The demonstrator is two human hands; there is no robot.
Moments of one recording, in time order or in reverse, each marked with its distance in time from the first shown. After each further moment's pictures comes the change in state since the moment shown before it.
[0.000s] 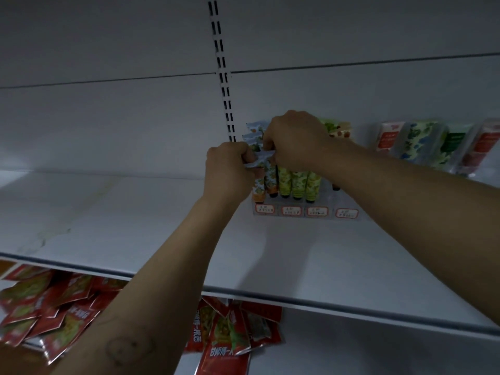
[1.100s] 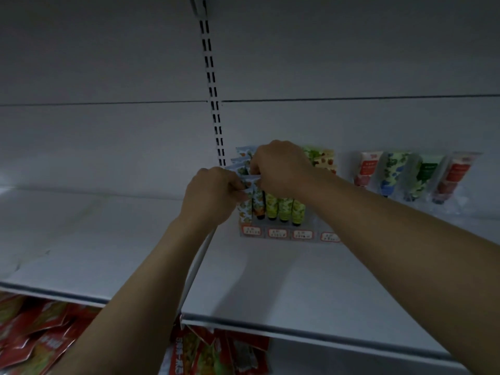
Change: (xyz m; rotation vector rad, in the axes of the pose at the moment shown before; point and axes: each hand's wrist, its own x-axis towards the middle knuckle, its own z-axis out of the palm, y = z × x) left_hand 0.009 -0.006 -0.008 0.242 -0.141 0.062; right_hand -0.002 -0.002 -0.005 -0.020 -0.009 -0.010
